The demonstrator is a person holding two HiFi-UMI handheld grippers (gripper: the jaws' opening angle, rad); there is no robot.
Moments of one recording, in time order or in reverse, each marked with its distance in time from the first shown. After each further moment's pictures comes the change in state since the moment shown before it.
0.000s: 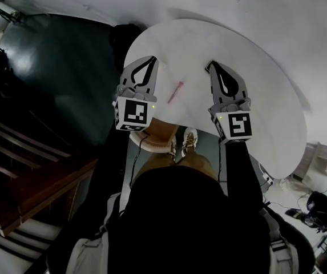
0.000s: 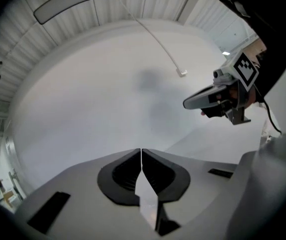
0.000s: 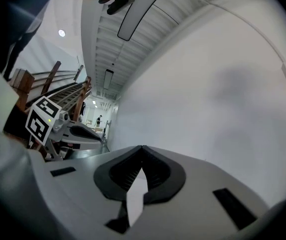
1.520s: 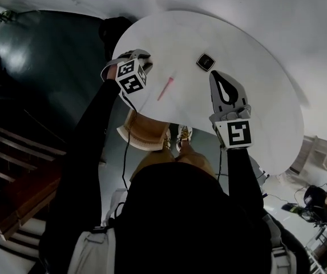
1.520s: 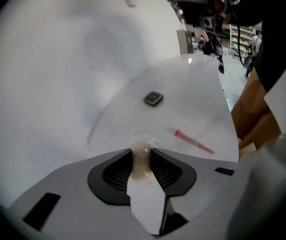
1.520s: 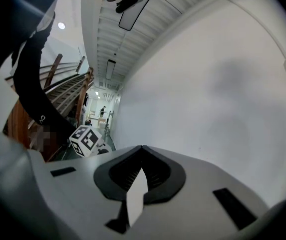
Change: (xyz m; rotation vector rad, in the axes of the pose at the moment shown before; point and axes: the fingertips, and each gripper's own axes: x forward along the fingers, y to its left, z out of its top) left arm 0.086 -0.073 -0.178 0.390 0.569 -0.626; right arm -0.025 -0.016 -0.032 -0.021 0.077 0.024
